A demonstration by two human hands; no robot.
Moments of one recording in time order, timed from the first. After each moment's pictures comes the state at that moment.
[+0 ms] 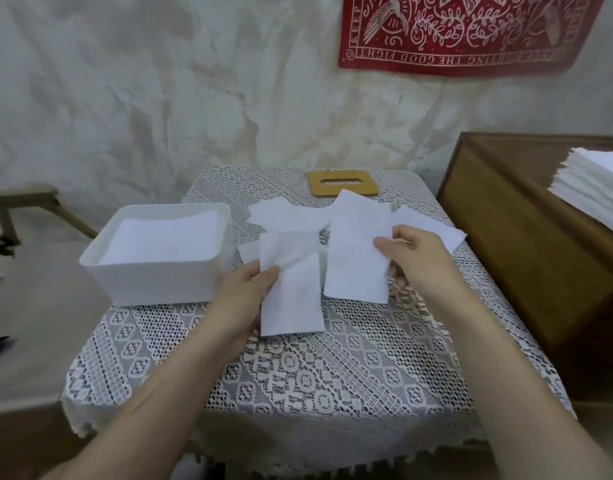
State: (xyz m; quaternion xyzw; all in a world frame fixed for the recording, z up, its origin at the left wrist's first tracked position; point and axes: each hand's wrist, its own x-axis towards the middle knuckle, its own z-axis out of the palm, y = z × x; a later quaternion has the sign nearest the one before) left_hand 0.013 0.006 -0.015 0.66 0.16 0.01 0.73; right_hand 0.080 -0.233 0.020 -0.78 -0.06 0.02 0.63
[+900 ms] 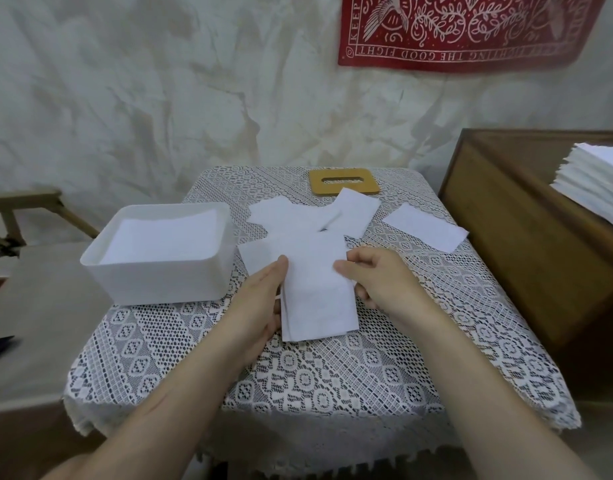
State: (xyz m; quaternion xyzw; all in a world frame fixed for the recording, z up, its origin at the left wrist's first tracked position) left_hand 0.010 -0.016 -0.016 0.60 0.13 -0.03 0.79; right_hand 0.068 -0.198 0.000 -0.75 -0.08 0.12 0.64
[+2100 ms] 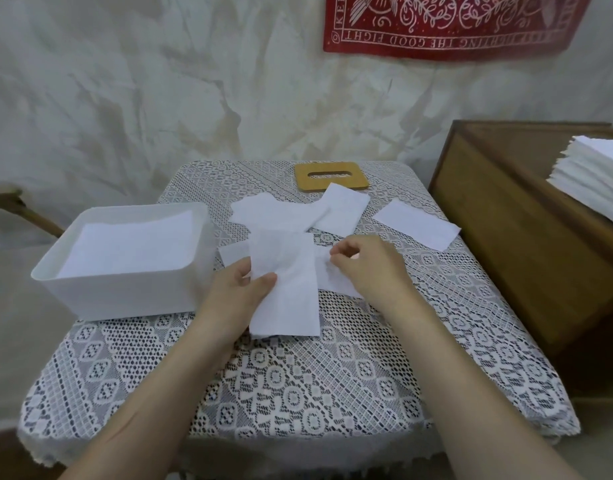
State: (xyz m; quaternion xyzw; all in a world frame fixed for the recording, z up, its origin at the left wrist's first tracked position) left_hand 0.031 0.005 -0.024 0.70 0.11 0.02 0.70; right_hand 0.113 -0.196 -0.013 -0.93 -0.07 -0.03 0.37
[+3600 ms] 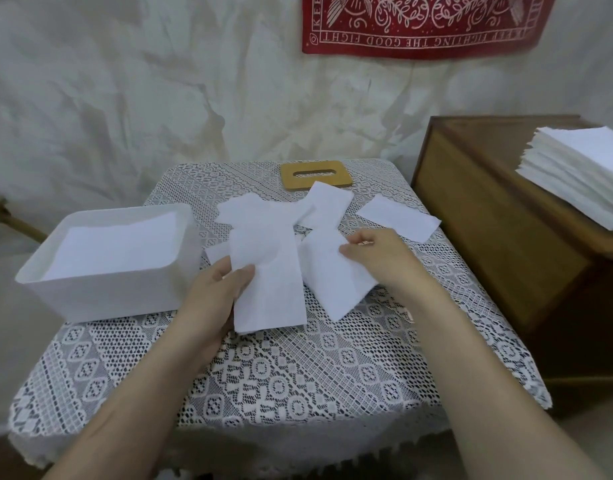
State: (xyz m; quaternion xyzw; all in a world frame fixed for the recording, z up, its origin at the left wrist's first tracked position) left_hand 0.021 0.001 -0.015 0.67 0.13 0.01 0.73; right_hand 0.113 -0.233 -0.004 -0.83 -0.01 0.06 0.55
